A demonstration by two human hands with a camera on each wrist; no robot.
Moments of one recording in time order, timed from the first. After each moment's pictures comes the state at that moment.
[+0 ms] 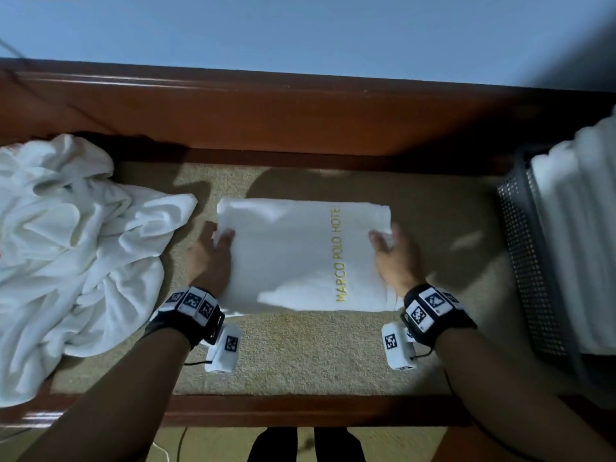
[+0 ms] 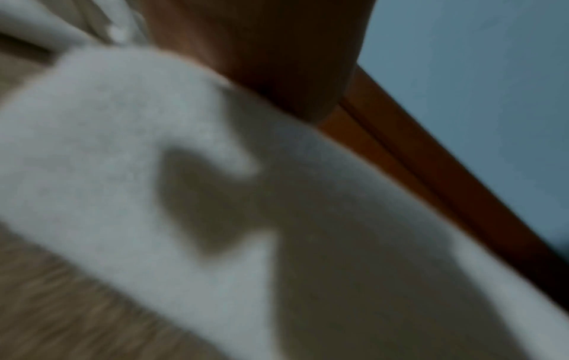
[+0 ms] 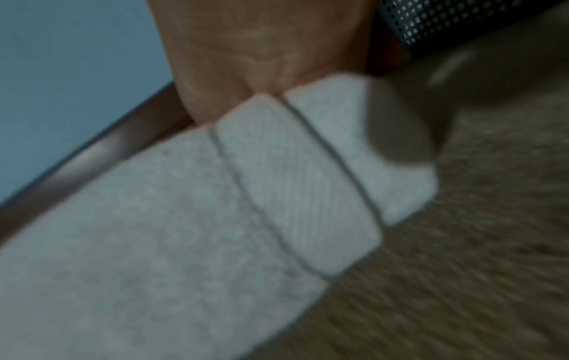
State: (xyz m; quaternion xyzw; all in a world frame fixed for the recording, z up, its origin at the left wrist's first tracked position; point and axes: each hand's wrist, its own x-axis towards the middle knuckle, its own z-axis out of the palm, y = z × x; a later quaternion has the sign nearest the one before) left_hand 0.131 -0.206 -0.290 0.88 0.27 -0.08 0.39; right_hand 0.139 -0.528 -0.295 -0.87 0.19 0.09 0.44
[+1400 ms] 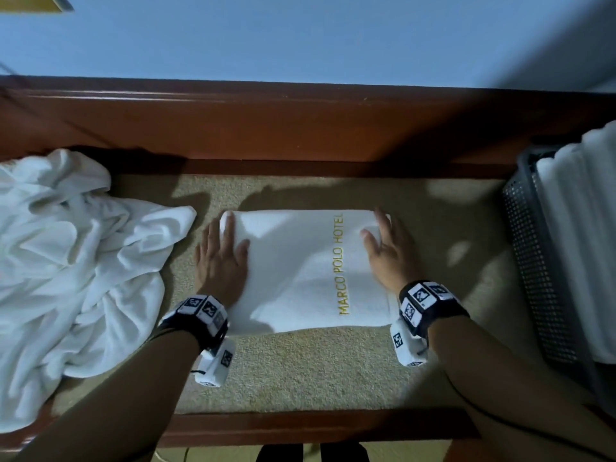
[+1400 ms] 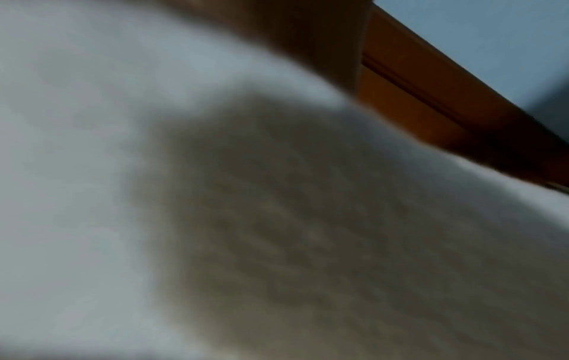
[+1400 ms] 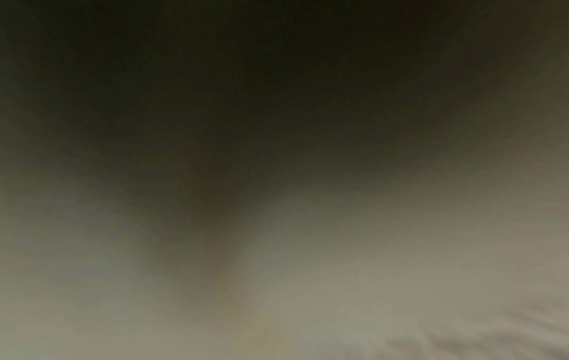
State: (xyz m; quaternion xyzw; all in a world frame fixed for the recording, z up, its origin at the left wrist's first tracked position) left_hand 0.147 -0.194 -0.359 0.97 0.08 -0.09 0.22; right_hand 0.165 -0.536 -0.347 -0.96 0.08 0.11 0.24
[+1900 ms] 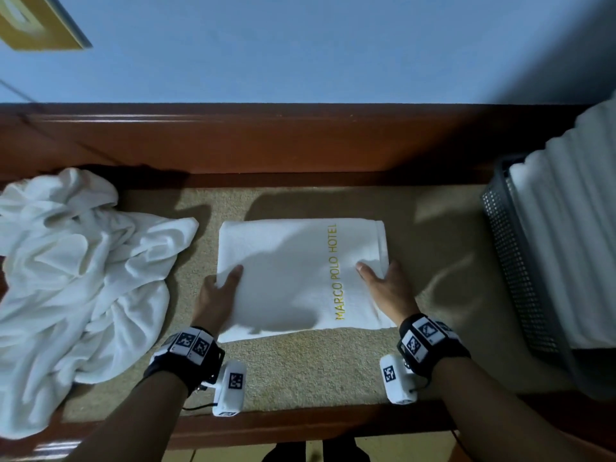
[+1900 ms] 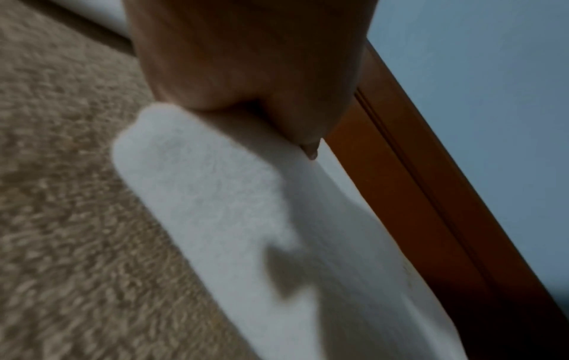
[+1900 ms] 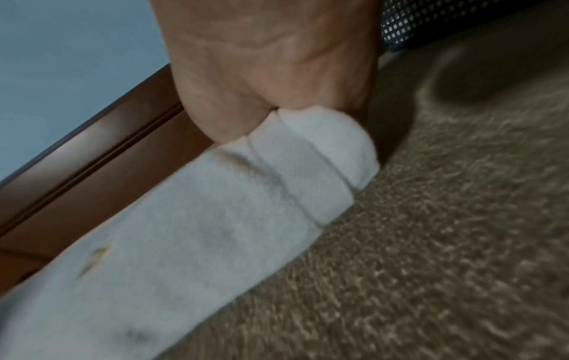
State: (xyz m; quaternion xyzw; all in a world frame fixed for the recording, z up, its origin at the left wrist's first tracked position) left_hand 0.100 -0.190 -0.325 0.79 0.35 -0.18 0.47; right_hand 0.107 -0.529 -0.330 -0.83 0.28 0.15 0.45
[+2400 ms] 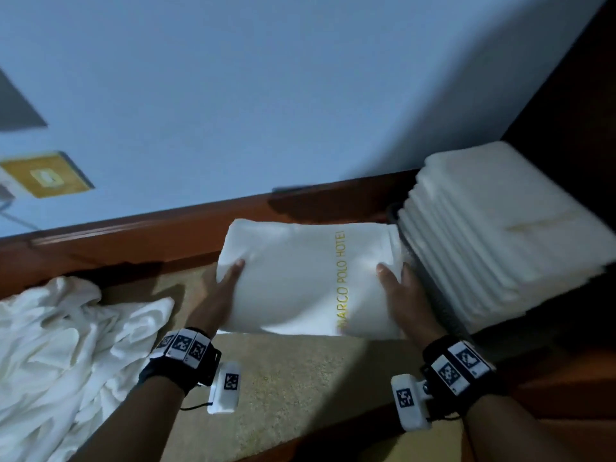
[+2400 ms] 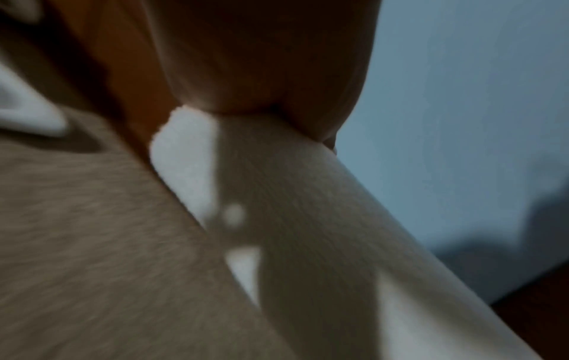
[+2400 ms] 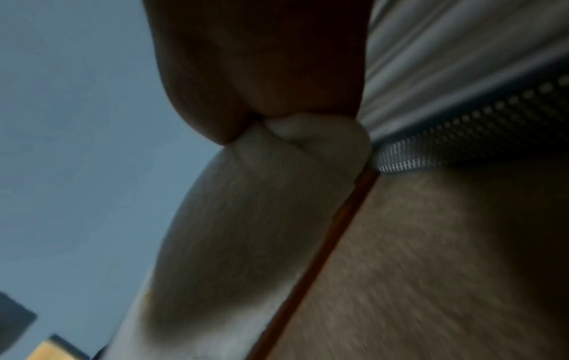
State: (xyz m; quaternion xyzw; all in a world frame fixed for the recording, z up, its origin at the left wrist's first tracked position) left_hand 0.138 -0.266 -0.136 0.78 0.13 -0.13 0.59; right_hand 0.047 -0.584 -0.137 -0.77 0.29 -0.06 0.57
